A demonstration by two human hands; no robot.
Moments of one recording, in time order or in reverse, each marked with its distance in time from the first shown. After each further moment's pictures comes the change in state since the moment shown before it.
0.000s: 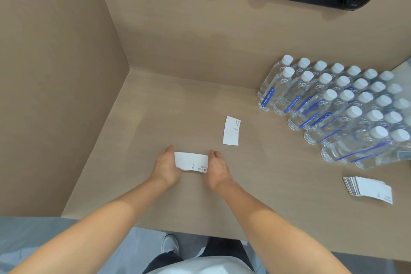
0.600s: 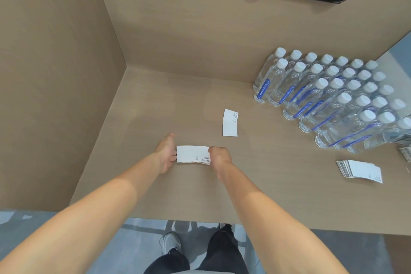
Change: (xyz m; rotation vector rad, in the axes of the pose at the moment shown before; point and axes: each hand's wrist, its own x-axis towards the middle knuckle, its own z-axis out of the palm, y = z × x) left_hand 0.010 0.011 -0.024 -0.853 -0.228 -0.516; right_hand -0.011 -0.024 -0.007 0.912 0.002 0.596
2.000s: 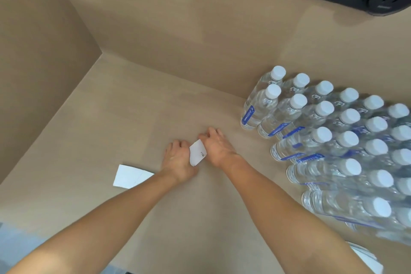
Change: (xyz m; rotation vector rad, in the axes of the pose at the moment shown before) left_hand 0.070 0.039 0.197 1.077 0.339 0.419; right_hand 0.185 -0.106 -0.125 -1.485 -0.244 -0.937
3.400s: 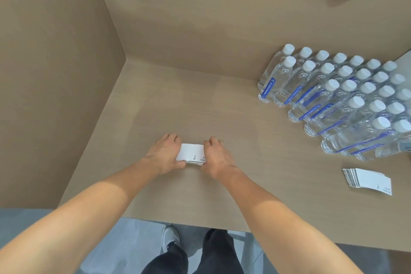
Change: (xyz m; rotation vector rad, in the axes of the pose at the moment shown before) left_hand -0.065 -0.185 -0.080 0.357 -0.039 0.435; right_hand -0.082 -0.211 0.032 0.190 0.088 0.332
